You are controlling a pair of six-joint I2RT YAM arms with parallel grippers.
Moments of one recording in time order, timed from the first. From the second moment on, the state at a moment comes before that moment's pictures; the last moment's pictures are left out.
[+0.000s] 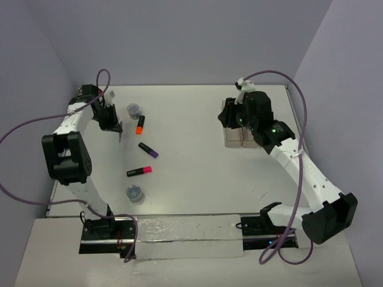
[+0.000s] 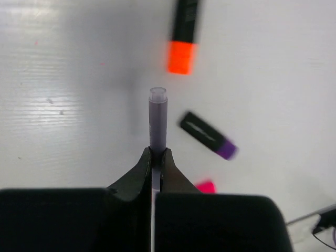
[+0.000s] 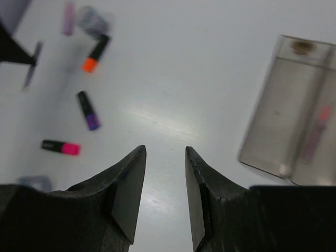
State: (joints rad) left arm 0.09 1.88 1.50 -0.80 0.32 -0.06; right arm 0.41 1.19 1.19 -0.43 -0.09 0.26
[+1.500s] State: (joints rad) left arm 0.11 0.81 1.06 -0.26 0.83 -0.66; right arm 1.06 1.71 1.70 -0.09 -0.11 0.27
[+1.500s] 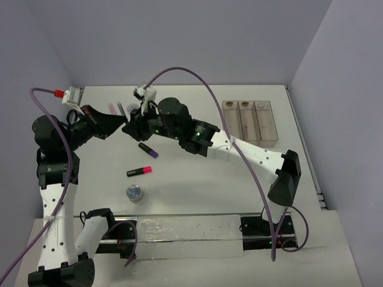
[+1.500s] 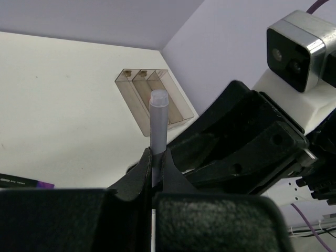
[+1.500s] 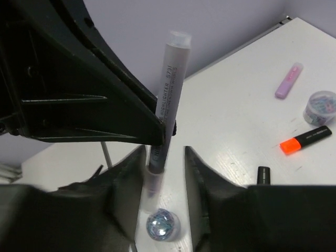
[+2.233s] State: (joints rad) left arm 0.11 0.91 1.21 -0.58 0.68 -0.40; right arm 0.62 1.51 1.39 -0.26 0.02 0.29
